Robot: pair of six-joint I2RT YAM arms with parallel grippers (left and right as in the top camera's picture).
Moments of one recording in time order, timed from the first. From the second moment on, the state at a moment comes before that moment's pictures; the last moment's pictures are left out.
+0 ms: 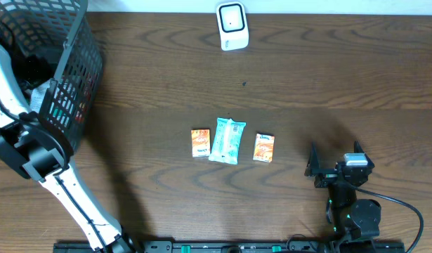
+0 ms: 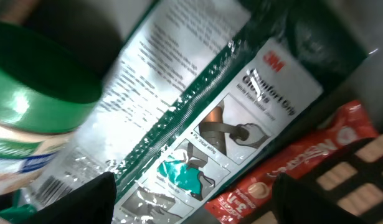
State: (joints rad) left arm 0.54 2.45 2.46 -1.47 0.03 -0.08; right arm 0.12 0.01 0.01 -0.06 0.10 -0.01
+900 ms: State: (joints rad) left arm 0.46 2.48 2.29 -1.45 -0.14 -0.02; right arm 0.12 0.01 0.01 -0.06 0.10 -0.01
